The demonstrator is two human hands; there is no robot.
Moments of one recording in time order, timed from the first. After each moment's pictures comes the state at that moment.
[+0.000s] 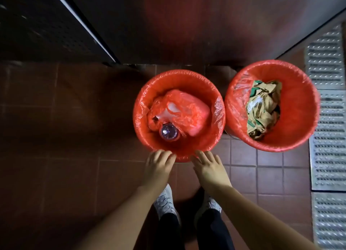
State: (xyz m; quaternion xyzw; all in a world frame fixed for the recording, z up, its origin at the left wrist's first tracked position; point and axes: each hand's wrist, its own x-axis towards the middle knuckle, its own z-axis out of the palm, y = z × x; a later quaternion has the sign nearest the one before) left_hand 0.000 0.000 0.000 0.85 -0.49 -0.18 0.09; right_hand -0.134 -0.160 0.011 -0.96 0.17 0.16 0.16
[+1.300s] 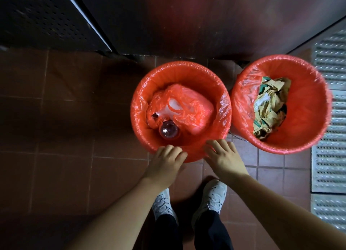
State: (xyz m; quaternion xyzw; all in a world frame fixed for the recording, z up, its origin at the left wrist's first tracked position) left_hand 0.008 -0.020 -0.038 0.80 -0.57 -0.16 0.12; right_hand -0.129 -0.211 -0.017 -0.98 0.13 0.08 0.13
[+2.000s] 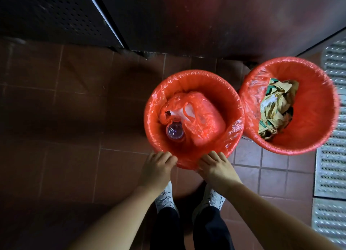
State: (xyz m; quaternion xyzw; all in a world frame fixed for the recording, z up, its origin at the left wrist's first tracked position) left_hand -0.006 0.023 -0.016 0.86 -0.46 -0.19 0.13; right_hand -0.139 -0.171 -0.002 -0.98 0.04 0.10 0.17
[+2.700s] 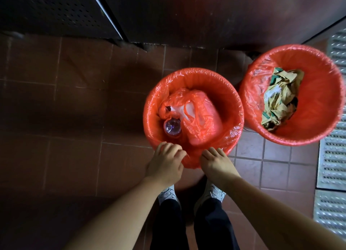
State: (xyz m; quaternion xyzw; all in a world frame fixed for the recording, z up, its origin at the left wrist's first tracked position) left_hand -0.016 0.013 -0.013 0.84 -0.48 -0.22 0.14; right_hand -0.146 -0.157 -0.009 -0.98 0.03 0.12 0.15
